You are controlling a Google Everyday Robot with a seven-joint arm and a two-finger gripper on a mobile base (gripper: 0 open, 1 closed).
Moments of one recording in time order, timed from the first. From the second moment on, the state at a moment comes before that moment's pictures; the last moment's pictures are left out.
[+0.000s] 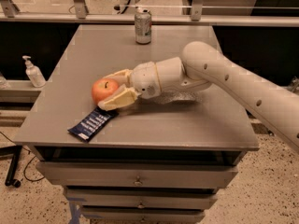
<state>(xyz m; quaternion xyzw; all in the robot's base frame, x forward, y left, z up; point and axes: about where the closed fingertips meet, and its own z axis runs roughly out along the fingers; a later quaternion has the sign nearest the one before) 0.552 0.109 0.848 -0.58 0.54 0.43 0.43</state>
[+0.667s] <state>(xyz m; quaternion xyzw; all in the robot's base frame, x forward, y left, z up) 0.552 0.119 0.849 -0.59 0.53 0.44 0.42</state>
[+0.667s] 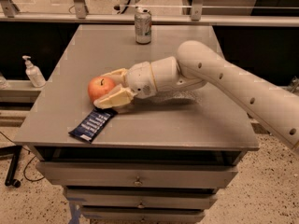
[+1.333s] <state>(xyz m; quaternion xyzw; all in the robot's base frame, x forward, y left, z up) 0.554 0.115 0.851 -0.58 0.54 0.43 0.43</state>
